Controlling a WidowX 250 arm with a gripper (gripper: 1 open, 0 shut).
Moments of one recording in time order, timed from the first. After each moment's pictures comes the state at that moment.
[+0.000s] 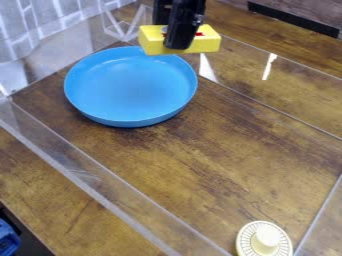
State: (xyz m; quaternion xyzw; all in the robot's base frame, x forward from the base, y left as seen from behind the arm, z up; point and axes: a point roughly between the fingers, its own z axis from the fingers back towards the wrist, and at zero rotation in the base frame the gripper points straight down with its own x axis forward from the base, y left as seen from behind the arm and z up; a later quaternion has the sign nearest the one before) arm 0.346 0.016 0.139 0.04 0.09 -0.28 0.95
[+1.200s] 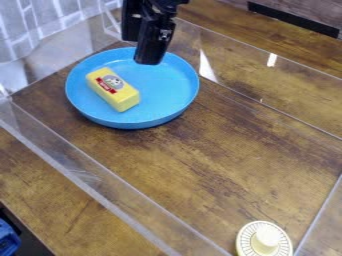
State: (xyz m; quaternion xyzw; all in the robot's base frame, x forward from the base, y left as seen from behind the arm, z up) arm 0.325 0.033 0.130 0.05 0.10 -0.28 0.95
